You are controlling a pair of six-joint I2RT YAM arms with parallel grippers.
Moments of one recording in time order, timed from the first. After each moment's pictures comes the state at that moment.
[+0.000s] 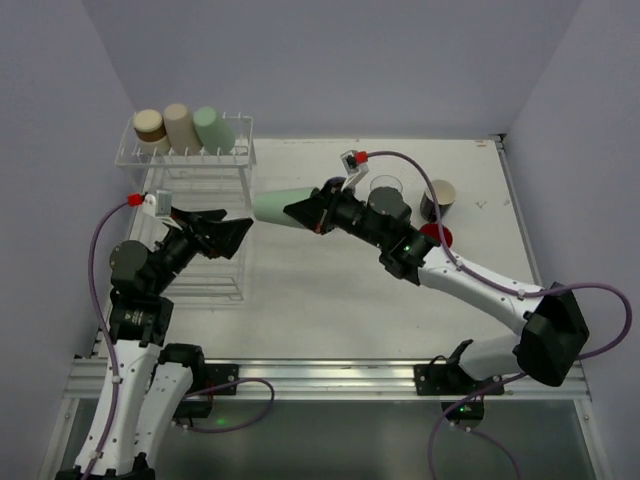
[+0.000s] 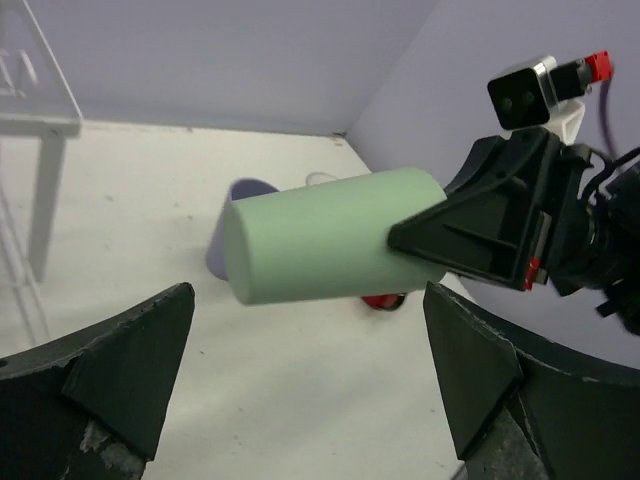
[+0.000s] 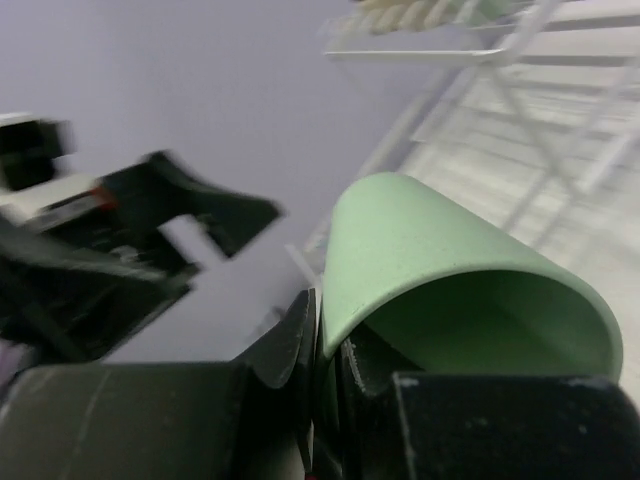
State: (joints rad) left arm -0.08 0.54 0.62 0.03 0.55 -0.65; right arm 0.84 1.36 0.96 0.49 -0.22 0.84
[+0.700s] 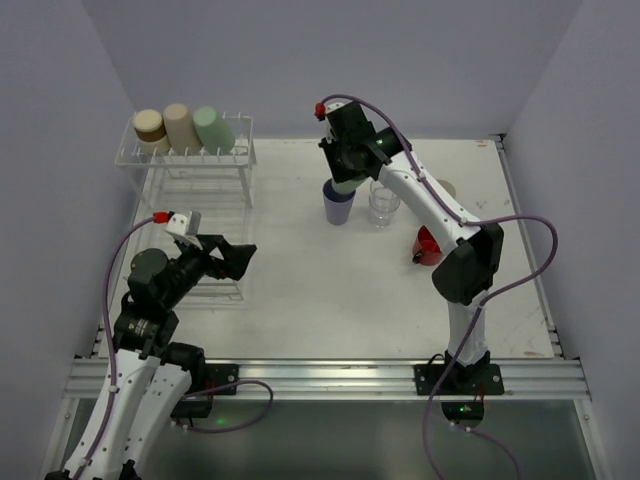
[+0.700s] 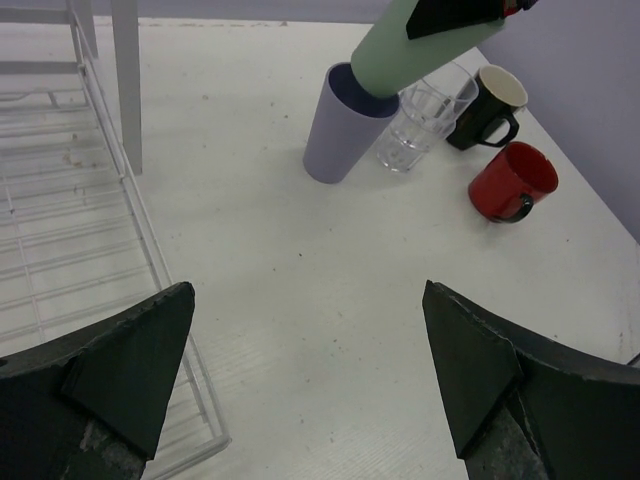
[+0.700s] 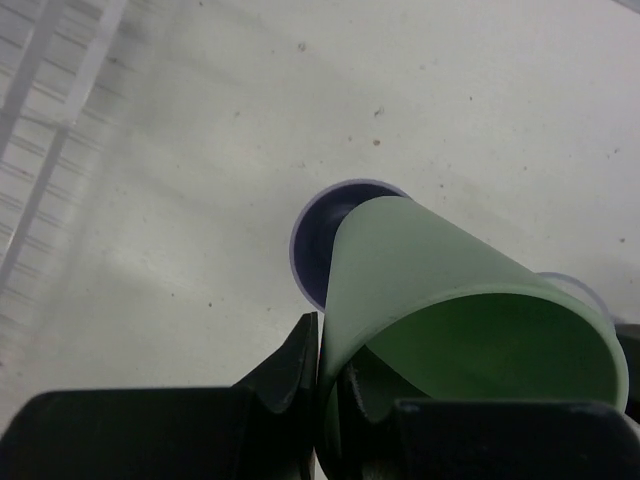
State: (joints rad) left arm -0.20 0.47 0.60 -0.28 0.33 -0.31; right arm 0.62 1.99 2.13 -0.93 0.14 0.12
